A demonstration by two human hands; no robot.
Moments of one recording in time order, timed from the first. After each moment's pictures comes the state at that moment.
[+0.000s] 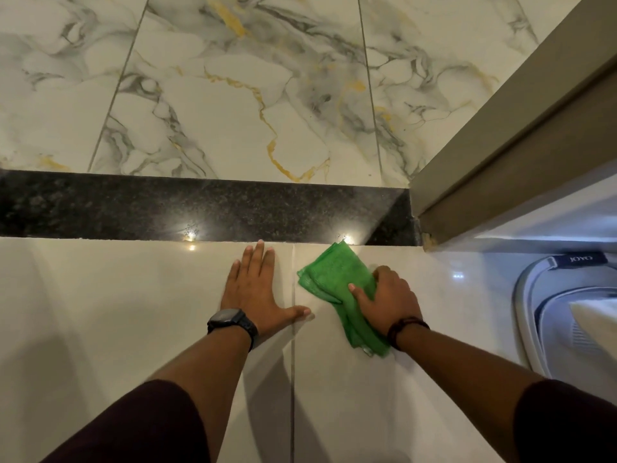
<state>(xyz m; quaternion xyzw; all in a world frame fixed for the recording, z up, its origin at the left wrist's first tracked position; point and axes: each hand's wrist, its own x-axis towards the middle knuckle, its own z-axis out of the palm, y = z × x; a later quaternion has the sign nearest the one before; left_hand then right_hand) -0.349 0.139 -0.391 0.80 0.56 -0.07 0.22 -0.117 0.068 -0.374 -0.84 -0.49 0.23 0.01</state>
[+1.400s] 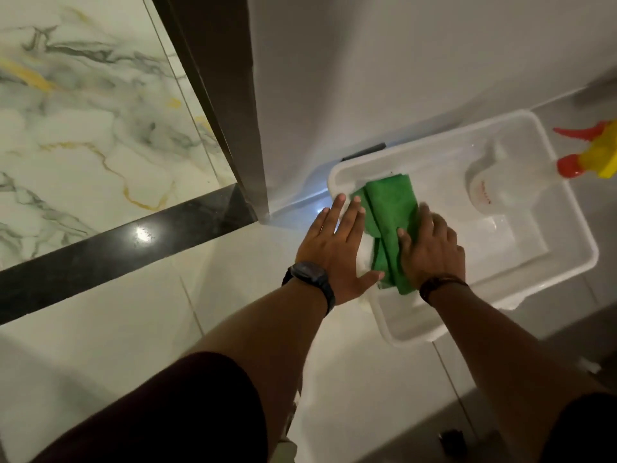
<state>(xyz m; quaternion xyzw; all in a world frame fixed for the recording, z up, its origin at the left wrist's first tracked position) 0.000 0.009 -0.022 0.95 0.20 -0.08 0.22 0.147 -0.113 -0.035 -0.95 -0.28 0.15 0.00</state>
